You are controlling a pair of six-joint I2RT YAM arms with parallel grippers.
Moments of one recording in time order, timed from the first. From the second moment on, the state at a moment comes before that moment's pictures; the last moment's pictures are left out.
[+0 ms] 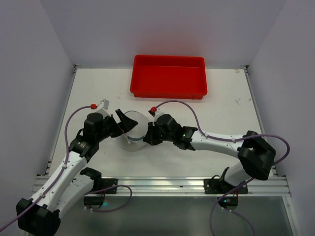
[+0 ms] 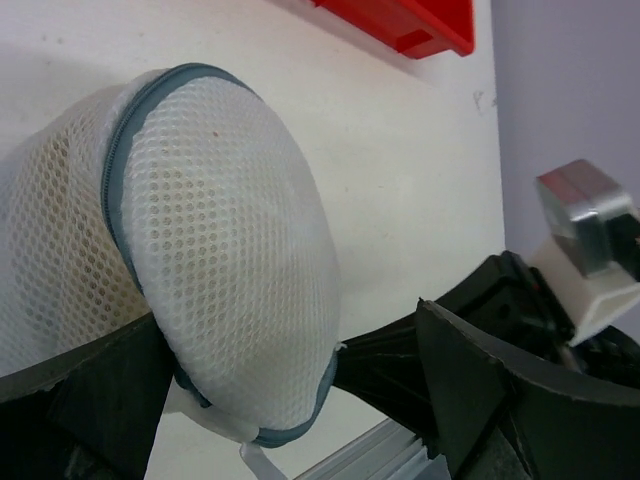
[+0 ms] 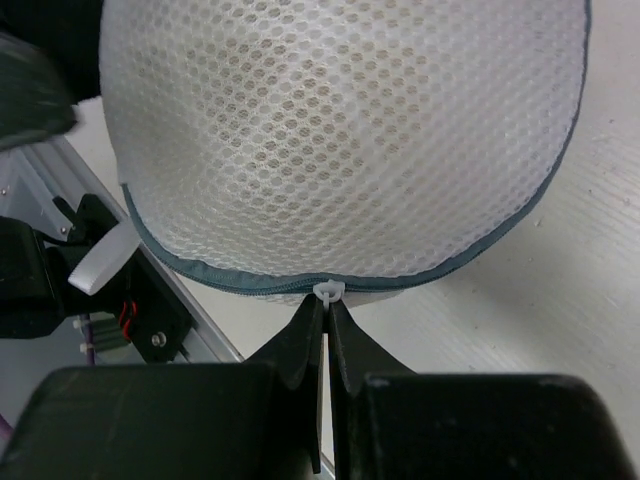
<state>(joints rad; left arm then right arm) -0.35 0.76 0.57 -0.26 0.25 -0.81 1.01 1.51 0.90 0.03 -0.06 0.65</state>
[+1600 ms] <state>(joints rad) -0.56 0.96 0.48 -0.11 0.02 -1.13 1.02 1.56 0.96 -0.01 0.11 0.79</state>
